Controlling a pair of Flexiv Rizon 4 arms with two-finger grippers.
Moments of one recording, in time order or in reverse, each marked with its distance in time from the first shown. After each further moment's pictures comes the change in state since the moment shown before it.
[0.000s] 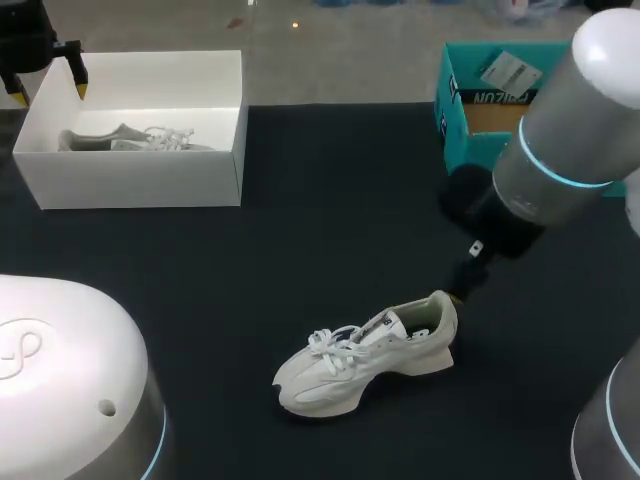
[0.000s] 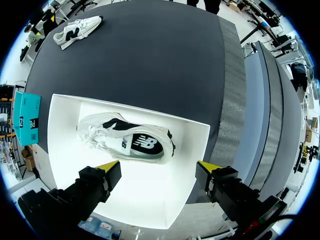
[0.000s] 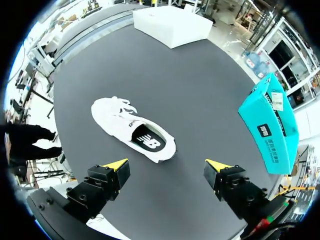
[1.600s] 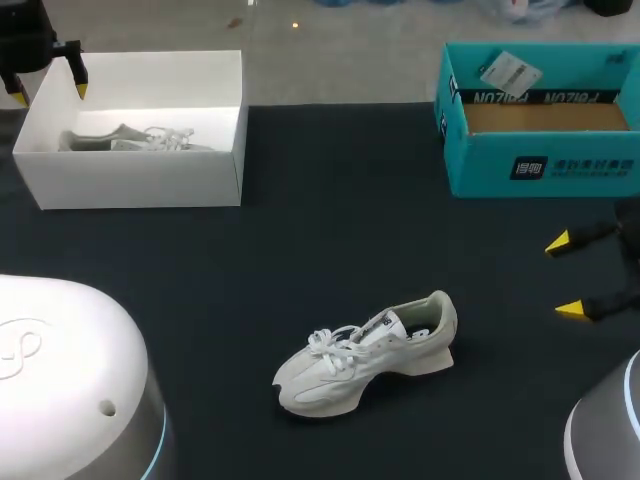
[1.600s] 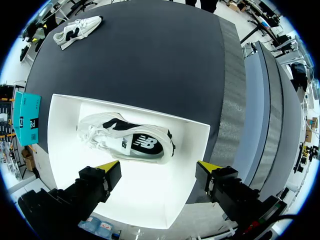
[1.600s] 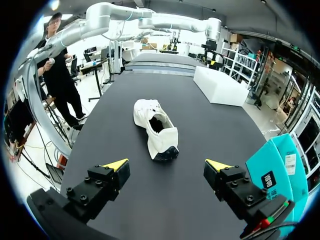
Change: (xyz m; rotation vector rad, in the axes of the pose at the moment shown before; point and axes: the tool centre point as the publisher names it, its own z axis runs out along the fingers) left arm 0.000 0.000 0.000 0.000 0.000 0.000; right arm -0.062 -0.092 0.000 -0.603 0.215 -0.483
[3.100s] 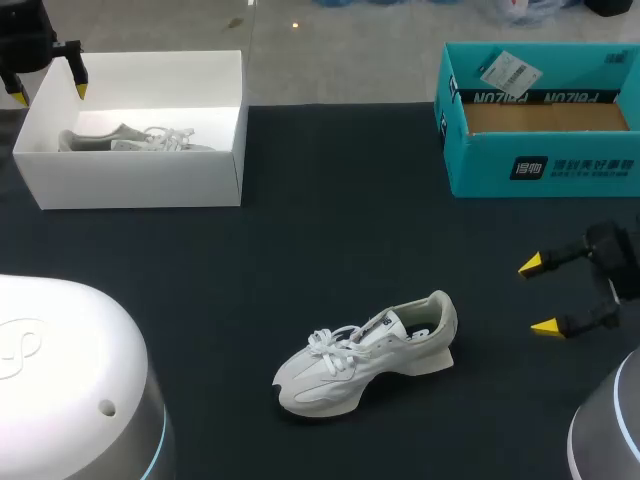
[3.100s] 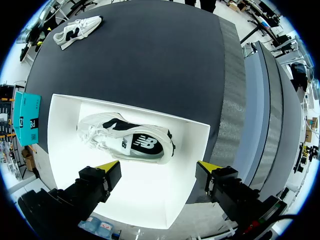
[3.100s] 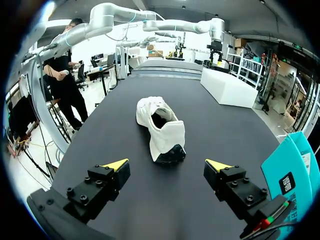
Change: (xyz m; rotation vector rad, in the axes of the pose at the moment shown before) left arm 0.000 0.000 0.000 0.000 0.000 0.000; right arm 0.000 -0.025 0.054 -0.085 0.081 -0.015
